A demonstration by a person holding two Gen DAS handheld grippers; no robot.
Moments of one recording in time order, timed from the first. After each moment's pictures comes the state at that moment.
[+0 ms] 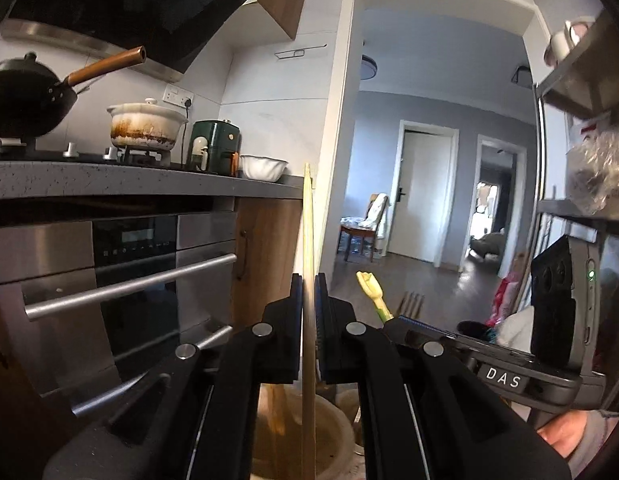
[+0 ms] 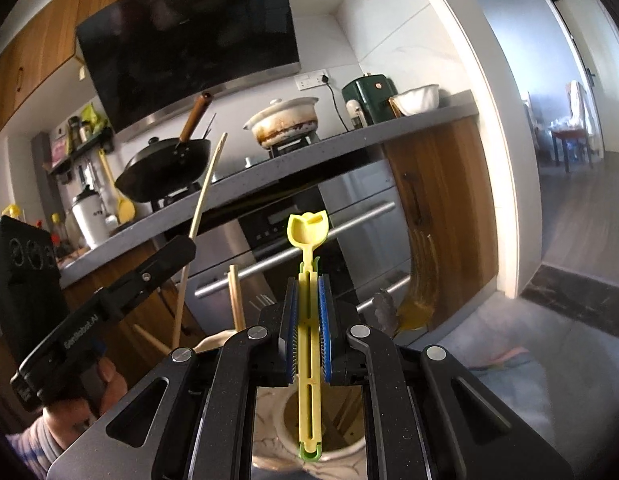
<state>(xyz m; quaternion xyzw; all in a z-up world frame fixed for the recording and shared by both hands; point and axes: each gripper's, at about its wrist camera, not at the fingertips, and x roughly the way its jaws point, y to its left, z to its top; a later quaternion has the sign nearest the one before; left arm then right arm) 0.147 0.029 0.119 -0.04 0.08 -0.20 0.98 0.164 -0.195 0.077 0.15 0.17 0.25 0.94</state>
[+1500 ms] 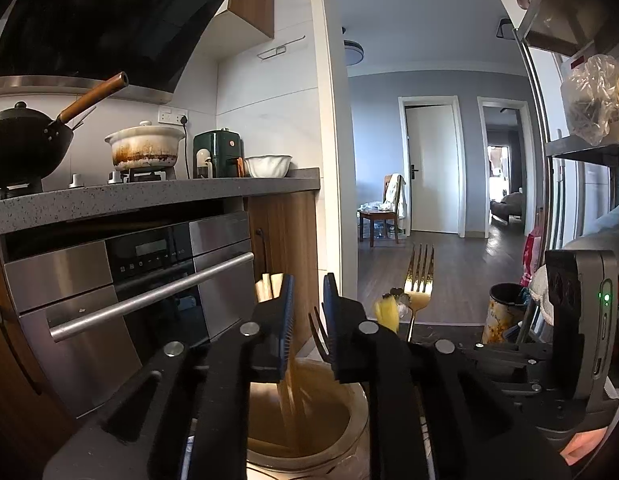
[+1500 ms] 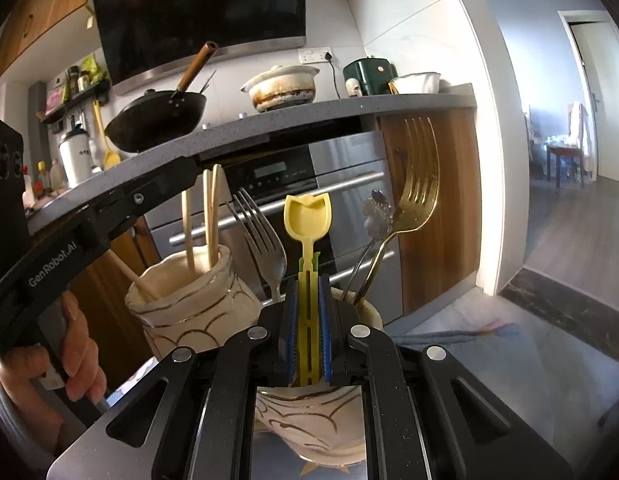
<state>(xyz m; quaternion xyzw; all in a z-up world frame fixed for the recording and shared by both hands) 0.134 0.010 0.092 0.04 0.06 -0.17 0.98 0.145 -0.185 0.029 0.08 0.18 0.23 0.95</state>
